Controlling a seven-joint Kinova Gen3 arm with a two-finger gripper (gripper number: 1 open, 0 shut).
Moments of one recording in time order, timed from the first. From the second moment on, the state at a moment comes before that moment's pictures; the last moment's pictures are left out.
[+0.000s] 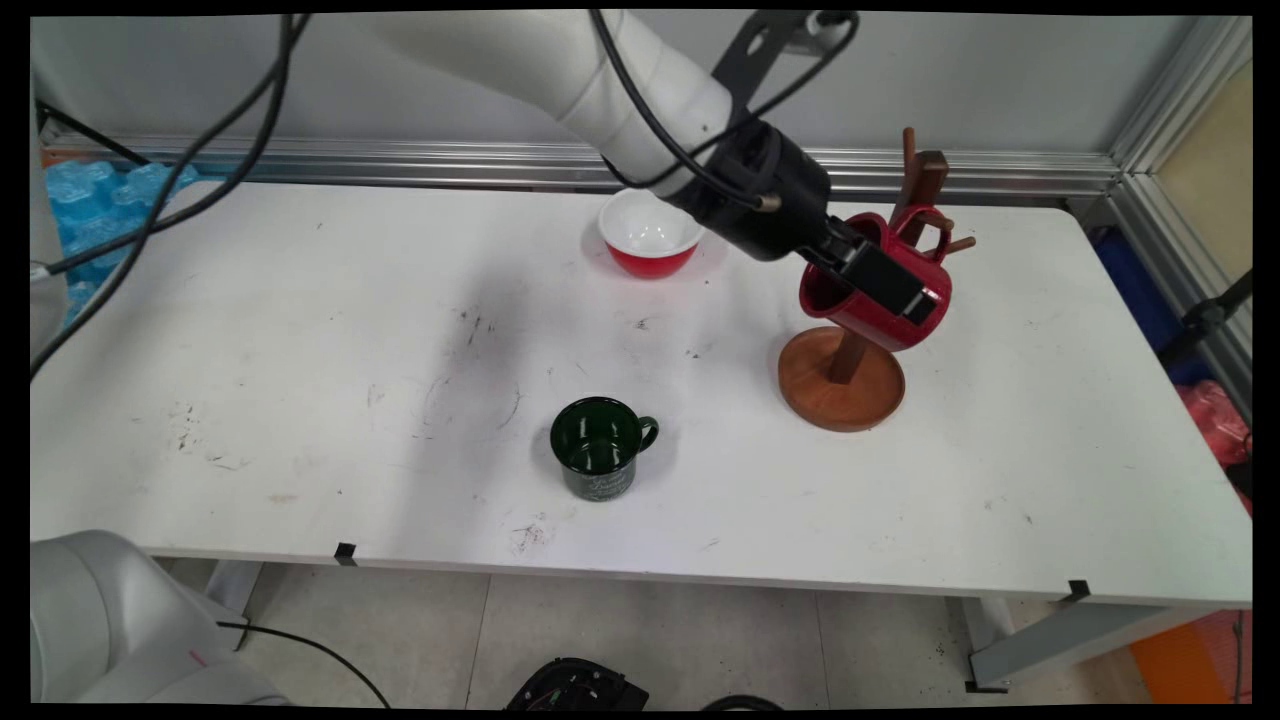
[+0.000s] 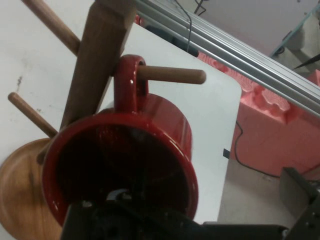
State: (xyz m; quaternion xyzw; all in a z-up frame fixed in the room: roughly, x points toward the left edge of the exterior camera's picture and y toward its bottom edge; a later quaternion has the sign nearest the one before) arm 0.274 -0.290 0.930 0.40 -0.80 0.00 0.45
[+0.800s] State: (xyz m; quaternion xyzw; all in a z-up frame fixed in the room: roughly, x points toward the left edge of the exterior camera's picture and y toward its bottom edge) arm 0.257 -0.307 0.905 0.41 -0.79 0.00 0.45
